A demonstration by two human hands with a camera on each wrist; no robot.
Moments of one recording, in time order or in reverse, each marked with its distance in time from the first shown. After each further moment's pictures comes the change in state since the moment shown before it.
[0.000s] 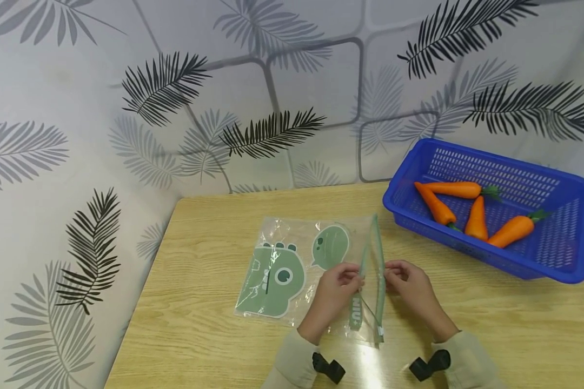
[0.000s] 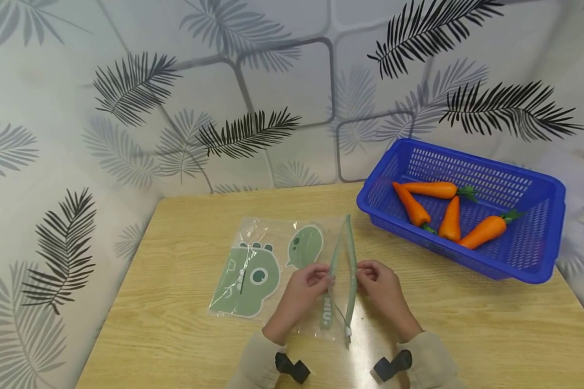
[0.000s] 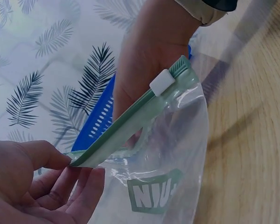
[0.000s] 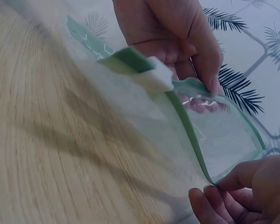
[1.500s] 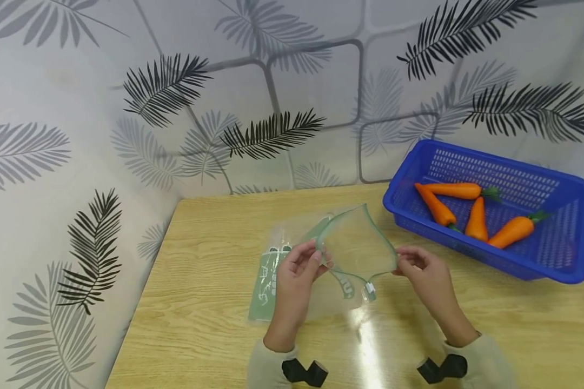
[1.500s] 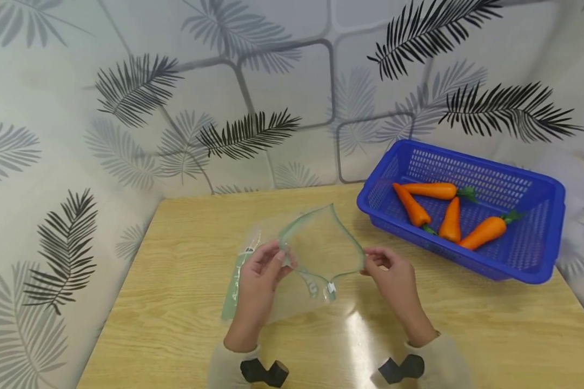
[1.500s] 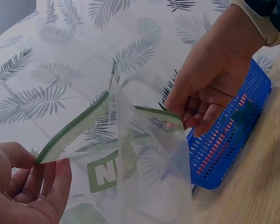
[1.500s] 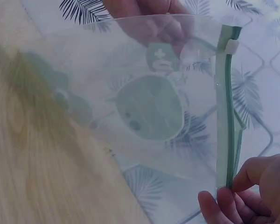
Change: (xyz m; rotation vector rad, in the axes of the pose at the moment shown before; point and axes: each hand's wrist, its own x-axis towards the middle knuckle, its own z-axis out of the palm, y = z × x) left_hand -0.027 0.068 -0.053 -0.457 0.159 0.251; right_hand -0.018 -0.054 -0.025 0.107 0.116 -0.193
